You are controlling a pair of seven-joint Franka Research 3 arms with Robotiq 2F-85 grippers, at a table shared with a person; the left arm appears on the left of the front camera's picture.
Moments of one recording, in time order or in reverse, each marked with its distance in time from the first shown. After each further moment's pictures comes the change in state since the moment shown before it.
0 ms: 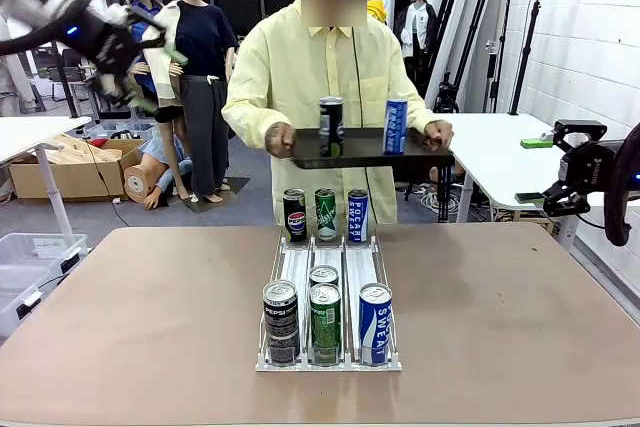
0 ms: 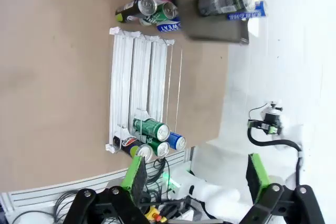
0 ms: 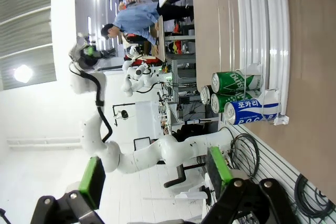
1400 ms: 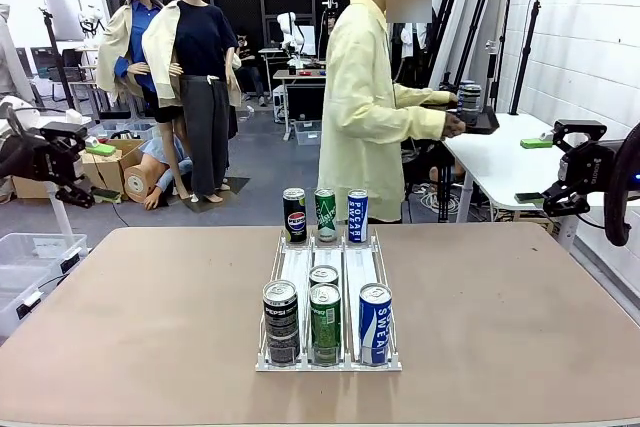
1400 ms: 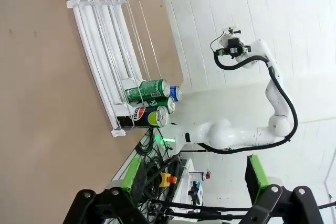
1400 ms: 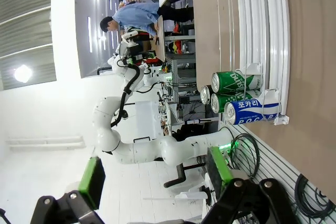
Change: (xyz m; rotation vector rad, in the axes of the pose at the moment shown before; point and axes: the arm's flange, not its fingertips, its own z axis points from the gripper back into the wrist) left arm 0.015 0.230 -0.031 -0.465 0.272 -0.255; right arm 0.000 0.000 0.000 0.000 0.001 0.000
